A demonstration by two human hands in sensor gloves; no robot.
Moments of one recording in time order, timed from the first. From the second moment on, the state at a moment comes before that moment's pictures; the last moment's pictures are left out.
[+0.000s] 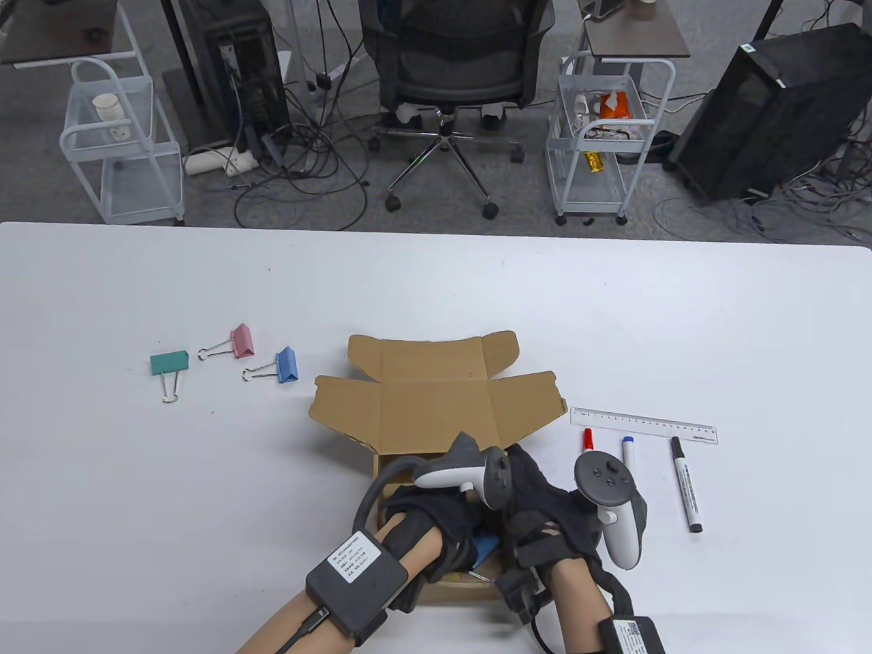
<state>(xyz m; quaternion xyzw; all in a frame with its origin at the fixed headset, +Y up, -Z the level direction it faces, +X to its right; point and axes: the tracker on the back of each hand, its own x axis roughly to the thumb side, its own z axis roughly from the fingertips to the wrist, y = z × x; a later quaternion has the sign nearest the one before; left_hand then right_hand) -0.005 -0.696 -0.273 -0.45 -0.21 -0.07 0.87 0.146 -0.722 -0.256 -0.05 0.20 0.78 0.59</state>
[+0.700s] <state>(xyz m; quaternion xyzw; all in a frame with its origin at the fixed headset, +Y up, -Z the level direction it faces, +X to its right) -0.004 -0.705 -0.272 -0.45 -0.21 -0.06 0.87 0.146 -0.723 -0.256 -0.05 0.20 0.78 0.59</state>
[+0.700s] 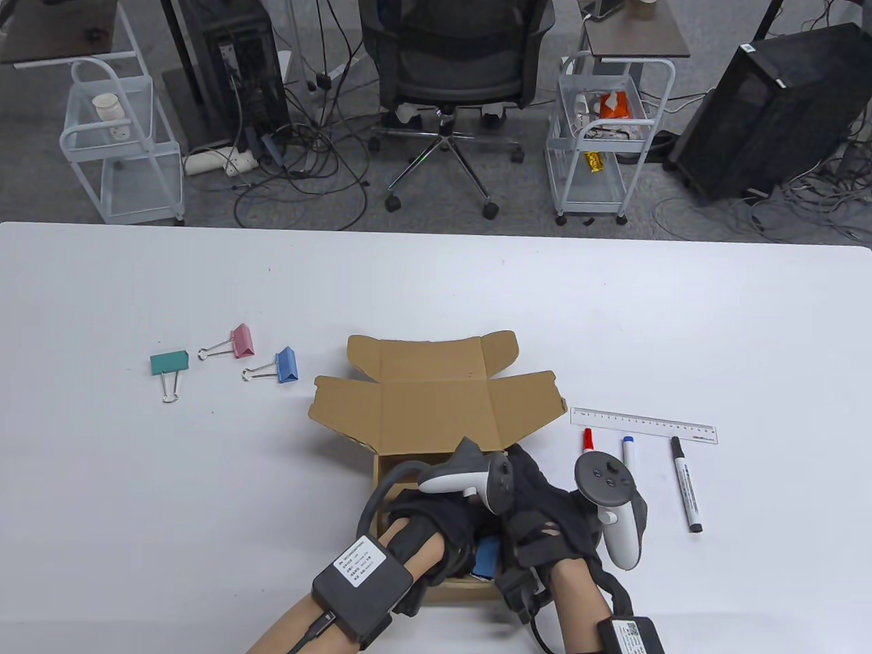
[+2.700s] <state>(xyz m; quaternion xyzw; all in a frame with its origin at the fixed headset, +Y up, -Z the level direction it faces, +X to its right) -0.352 -0.624 -0.310 -0.24 0.03 0.18 0.95 0.146 -0.723 -0.256 -0.05 0.20 0.78 0.59</state>
